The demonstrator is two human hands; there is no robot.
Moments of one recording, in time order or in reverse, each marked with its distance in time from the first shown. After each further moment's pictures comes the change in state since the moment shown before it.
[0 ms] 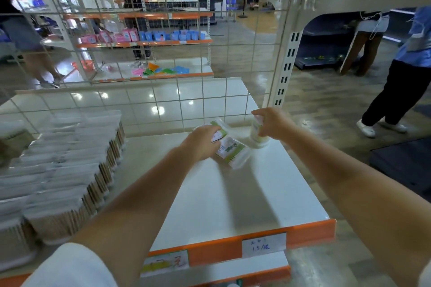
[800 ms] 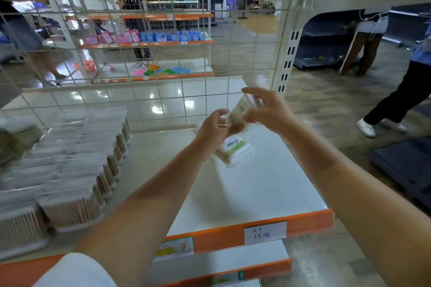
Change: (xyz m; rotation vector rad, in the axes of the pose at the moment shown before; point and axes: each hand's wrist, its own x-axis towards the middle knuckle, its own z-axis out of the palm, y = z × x) left_hand -0.020 0.041 -0.005 -0.919 0.121 -0.147; right_hand -0.058 -0.048 -0.017 0.589 0.170 -0.144
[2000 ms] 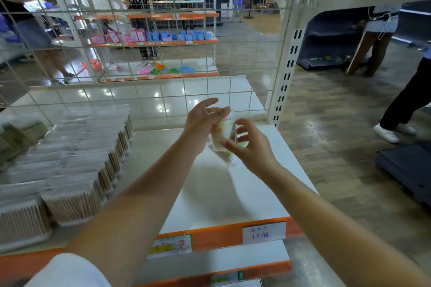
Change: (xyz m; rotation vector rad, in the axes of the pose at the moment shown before) left_hand 0.003 0.007 -0.023 -0.360 0.118 0.007; right_hand -0.050 0.024 0.058 0.089 0.033 -0.080
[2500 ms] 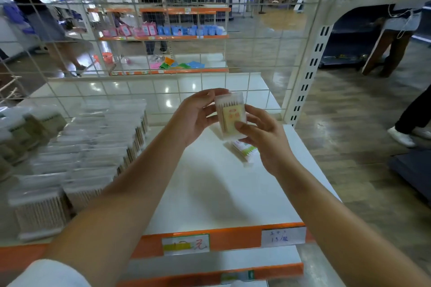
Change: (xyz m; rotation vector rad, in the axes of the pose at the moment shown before) left_hand -0.005 0.035 -0.053 -0.207 -0.238 0.010; right_hand 0.012 -0.027 0.014 0.604 -0.044 0.141
